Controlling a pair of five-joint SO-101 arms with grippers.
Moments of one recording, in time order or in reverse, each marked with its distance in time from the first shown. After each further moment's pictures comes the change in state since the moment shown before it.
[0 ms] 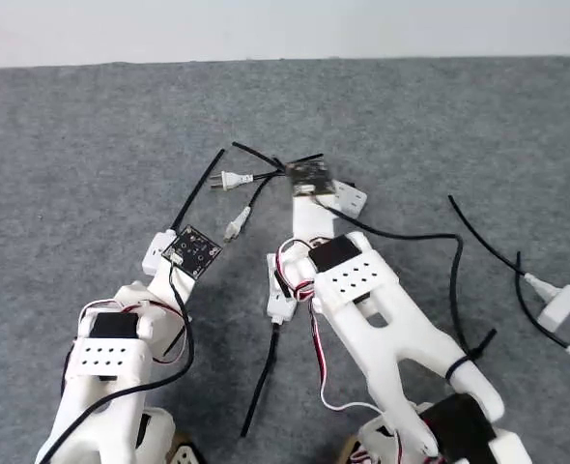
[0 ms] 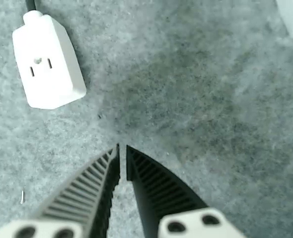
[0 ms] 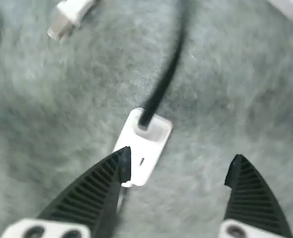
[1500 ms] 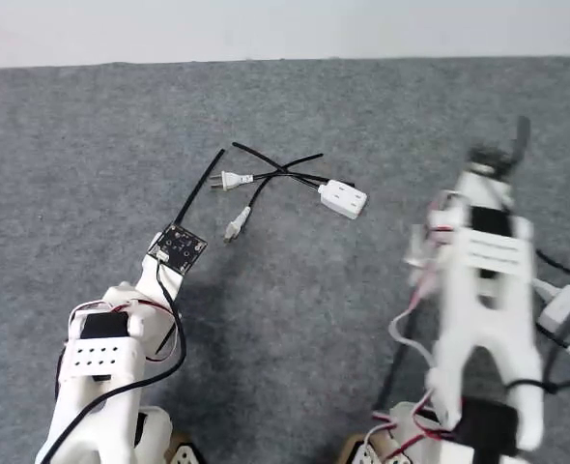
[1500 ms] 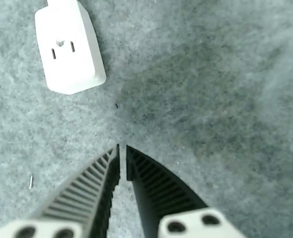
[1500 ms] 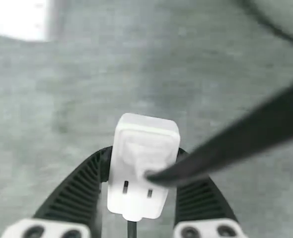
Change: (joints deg) left arm -4.0 0.0 -0.2 0.0 -0.1; right arm 45.1 -0.4 -7.4 13.7 20.6
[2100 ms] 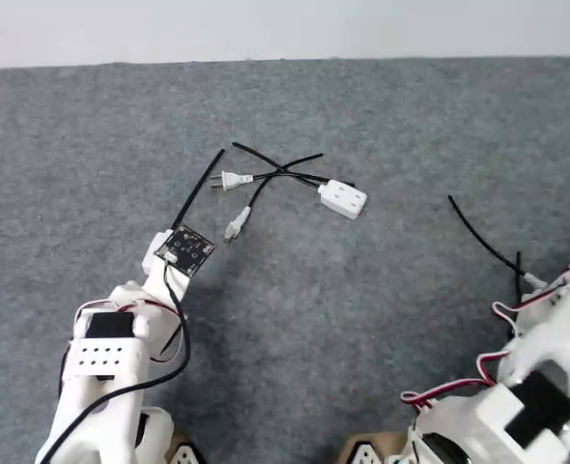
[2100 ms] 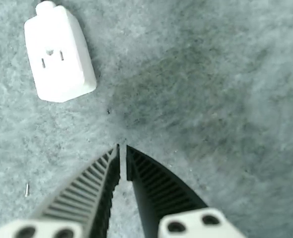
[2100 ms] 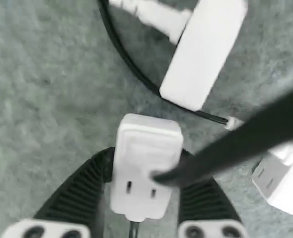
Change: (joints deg) left arm 2.5 0.0 0.0 0.0 0.0; right arm 33.6 14.2 -0.4 -5.7 30.9
